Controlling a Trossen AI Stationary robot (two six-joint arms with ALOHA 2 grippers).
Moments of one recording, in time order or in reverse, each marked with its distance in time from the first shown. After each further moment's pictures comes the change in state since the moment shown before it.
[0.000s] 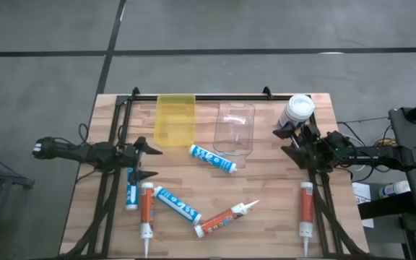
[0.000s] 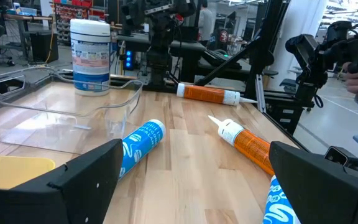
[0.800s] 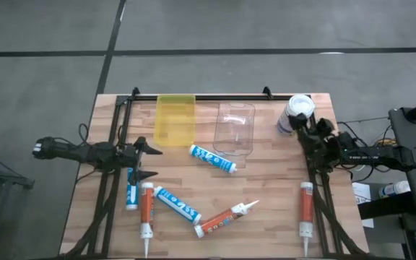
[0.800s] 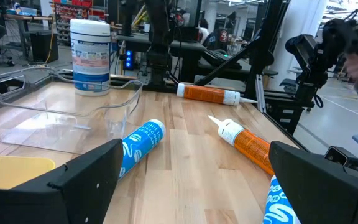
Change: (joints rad) left arm 0.000 0.000 0.000 0.000 0.000 0.000; right arm 0.000 -0.002 0.000 0.284 0.204 -0.021
